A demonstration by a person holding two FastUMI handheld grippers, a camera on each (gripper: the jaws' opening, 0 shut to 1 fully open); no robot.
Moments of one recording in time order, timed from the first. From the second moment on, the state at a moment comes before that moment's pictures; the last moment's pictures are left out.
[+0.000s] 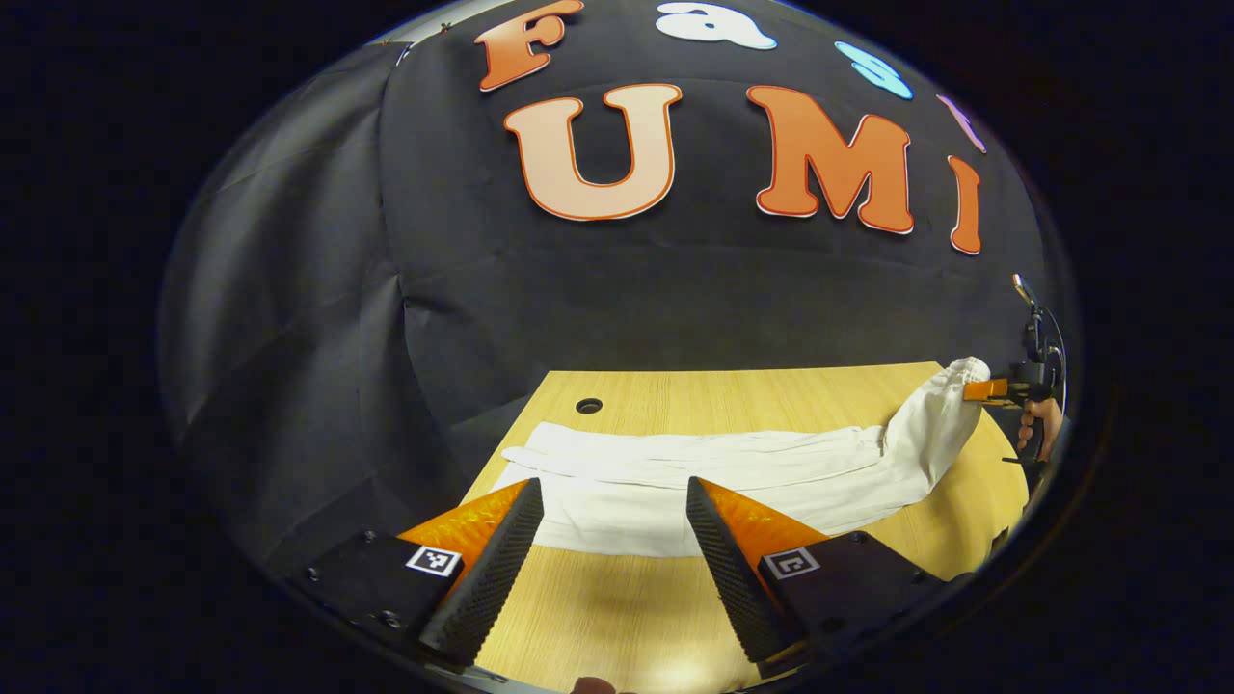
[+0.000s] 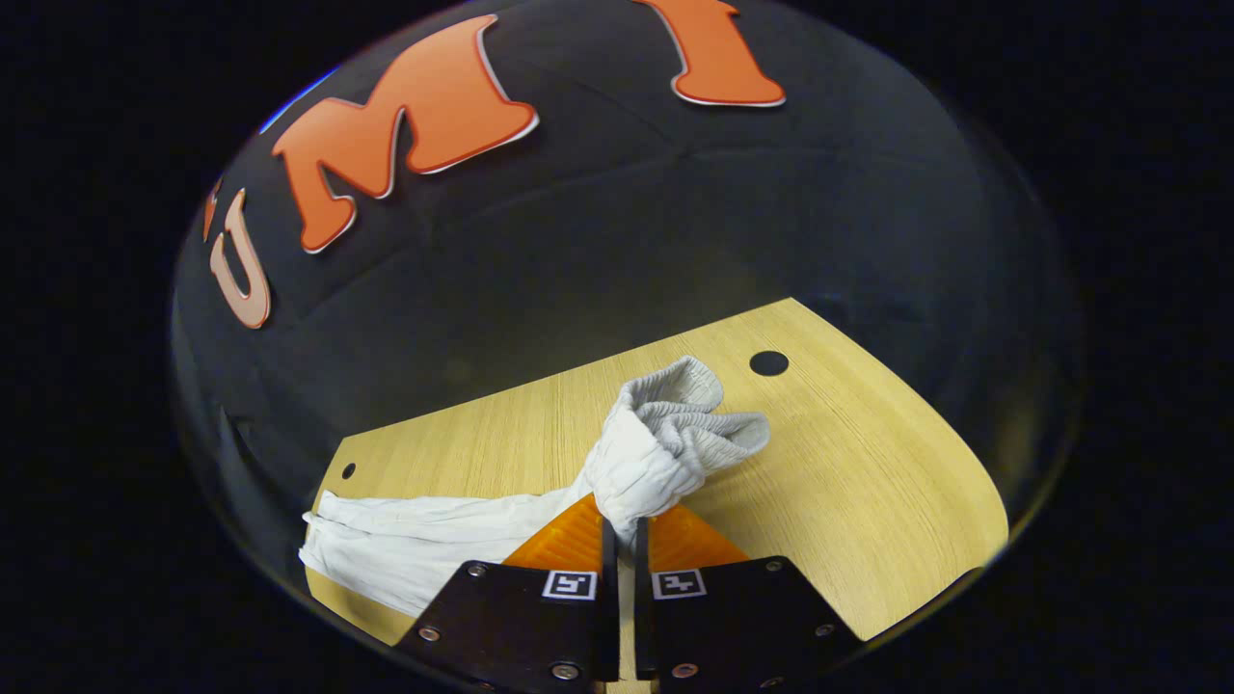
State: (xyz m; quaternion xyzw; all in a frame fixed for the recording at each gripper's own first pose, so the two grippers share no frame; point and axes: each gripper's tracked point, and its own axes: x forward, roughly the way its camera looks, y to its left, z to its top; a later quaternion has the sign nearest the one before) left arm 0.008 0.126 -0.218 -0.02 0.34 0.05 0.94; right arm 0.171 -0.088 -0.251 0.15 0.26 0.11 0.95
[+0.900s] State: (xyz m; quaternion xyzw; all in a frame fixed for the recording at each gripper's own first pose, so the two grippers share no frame) left arm 0.023 0.195 -0.300 -0.09 0.41 0.07 0.91; right arm 0.089 0.187 -0.287 -0.28 0.17 0.29 0.90
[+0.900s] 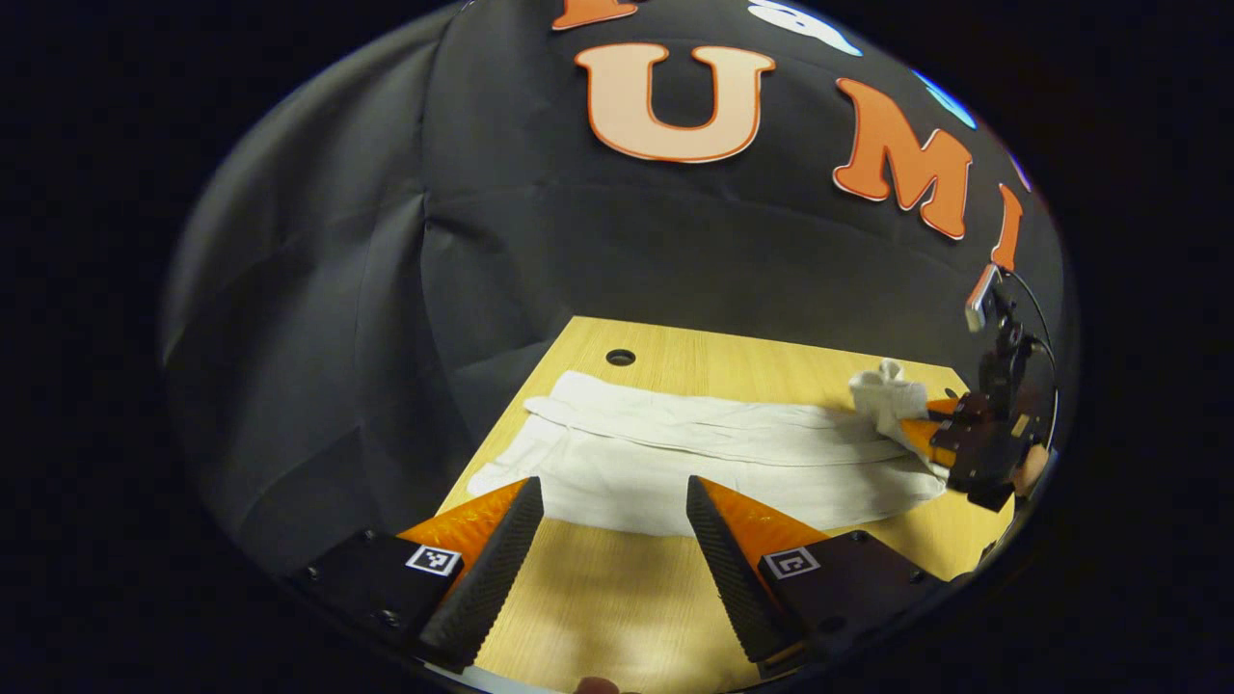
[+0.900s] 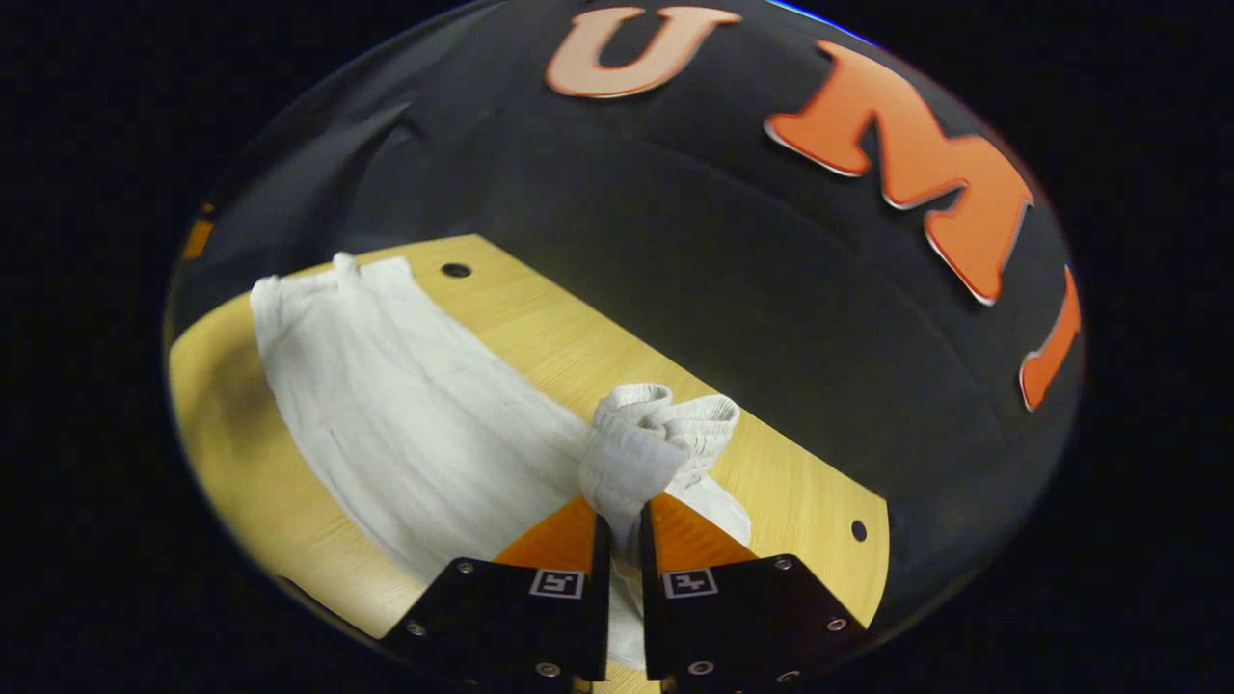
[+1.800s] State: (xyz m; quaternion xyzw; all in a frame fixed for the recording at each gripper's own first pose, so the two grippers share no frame) left arm 0.023 0.244 -0.427 -0.38 0.54 0.14 0.74; right arm 0.040 0.170 -0.256 -0.20 0.20 0.26 0.92
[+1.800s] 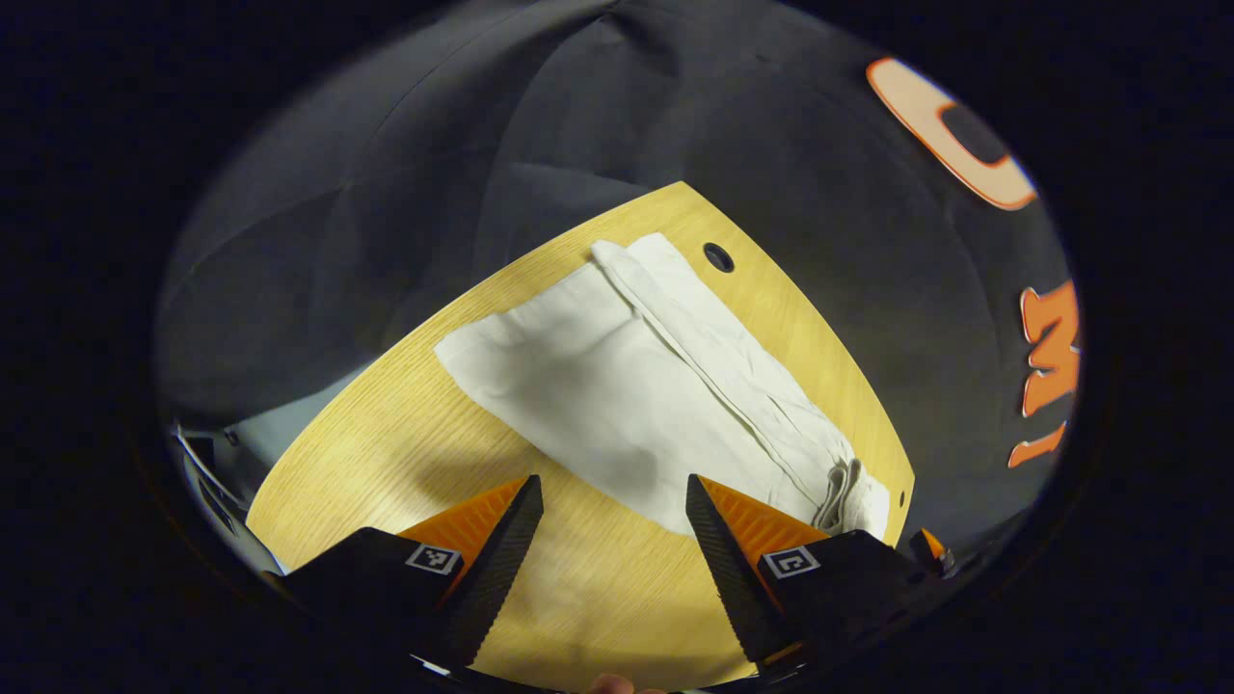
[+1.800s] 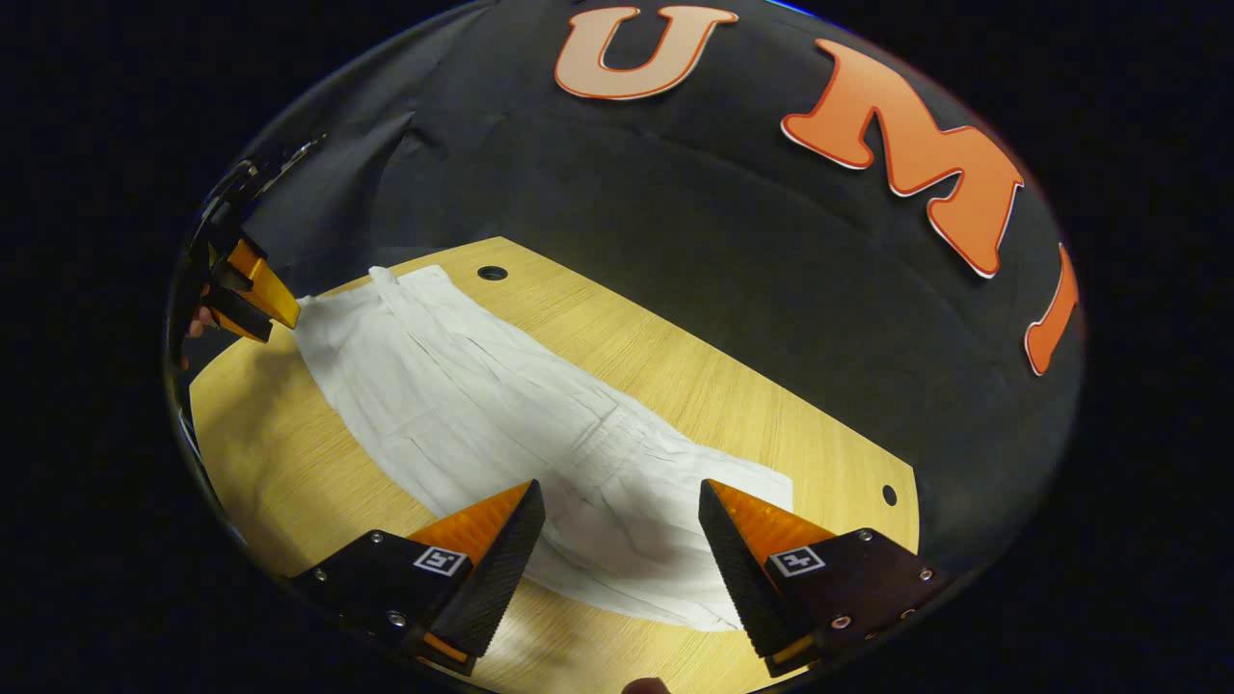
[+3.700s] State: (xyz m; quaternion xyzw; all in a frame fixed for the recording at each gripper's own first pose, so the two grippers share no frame) left arm 0.068 0.291 -0.505 -0.53 0.46 0.22 0.68; right arm 0.035 0.066 -0.232 -0.15 0.21 0.15 0.95
